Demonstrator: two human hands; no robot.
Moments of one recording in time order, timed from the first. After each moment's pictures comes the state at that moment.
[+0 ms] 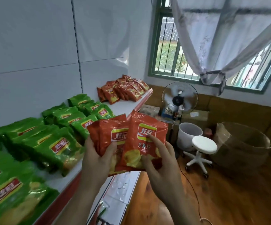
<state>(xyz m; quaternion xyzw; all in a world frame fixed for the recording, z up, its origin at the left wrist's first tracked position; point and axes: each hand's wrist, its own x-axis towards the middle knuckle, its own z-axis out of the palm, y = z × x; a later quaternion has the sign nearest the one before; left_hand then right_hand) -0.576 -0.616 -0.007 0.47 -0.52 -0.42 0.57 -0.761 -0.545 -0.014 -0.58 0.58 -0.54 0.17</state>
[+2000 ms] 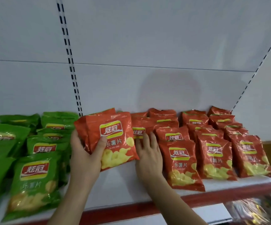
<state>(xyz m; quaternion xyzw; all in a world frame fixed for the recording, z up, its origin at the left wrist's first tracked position) -0.765 -1.107 -0.029 0.70 -0.18 -0.01 0.69 -0.857 -1.271 -0.087 -0.94 0.31 -0.15 -0.01</state>
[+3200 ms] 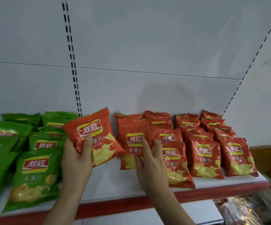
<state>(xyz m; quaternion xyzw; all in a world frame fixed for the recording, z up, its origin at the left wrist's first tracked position) -0.767 -1.091 -0.045 0.71 -0.15 0.04 0.69 -0.915 -1.246 -0.079 -0.88 0.31 -0.35 0.10</state>
